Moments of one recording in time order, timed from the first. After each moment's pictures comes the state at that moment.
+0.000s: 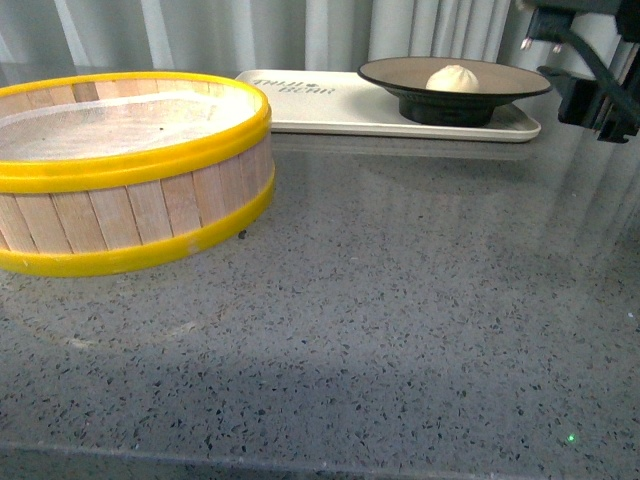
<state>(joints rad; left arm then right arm) 0.00 0.00 0.03 0.00 0.00 0.00 0.09 1.71 1.01 0.66 -0.13 -1.38</state>
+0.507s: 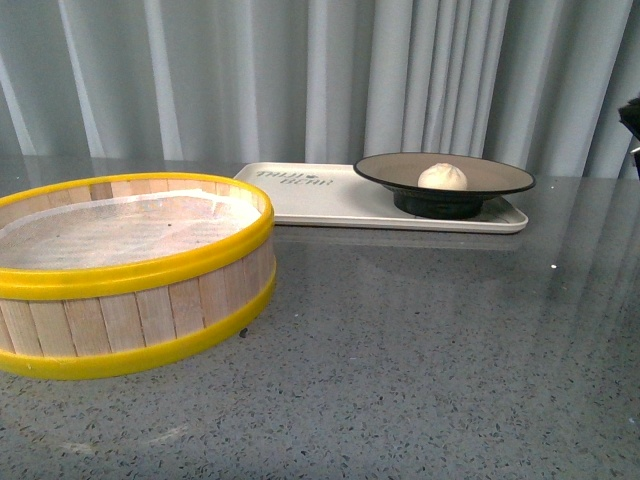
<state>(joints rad) 0.00 0.00 0.03 0.00 0.00 0.00 0.08 1.38 0.76 0.62 0.07 -0.46</state>
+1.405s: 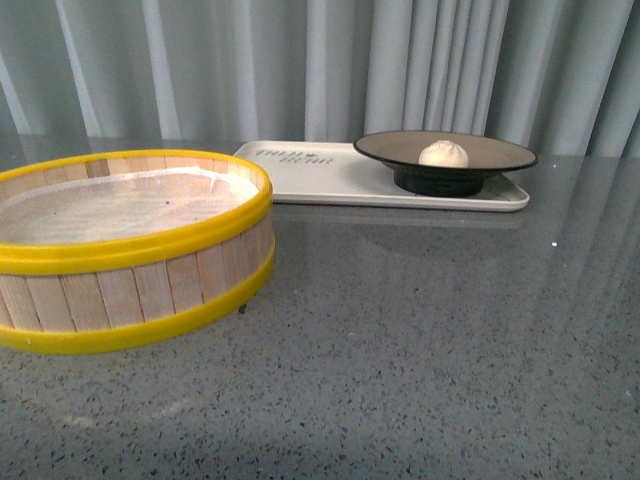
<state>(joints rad) 0.00 0.00 0.03 0.00 0.00 0.00 0.00 0.77 0.09 0.67 0.00 -0.01</state>
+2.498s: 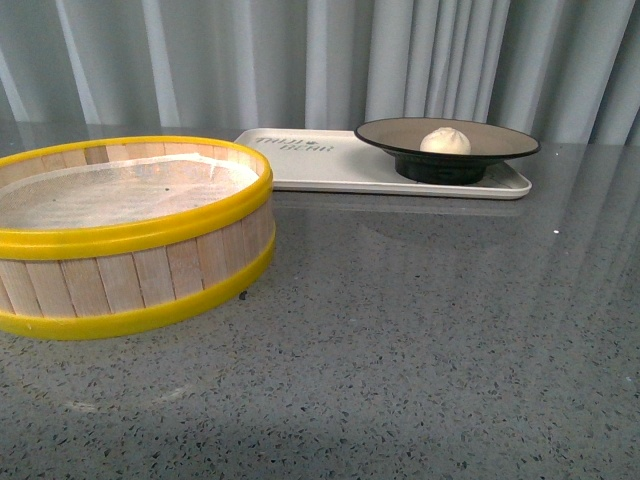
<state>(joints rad) 0.00 0.00 0.03 0.00 0.00 0.00 0.00 0.24 0.01 0.24 0.00 -0.01</state>
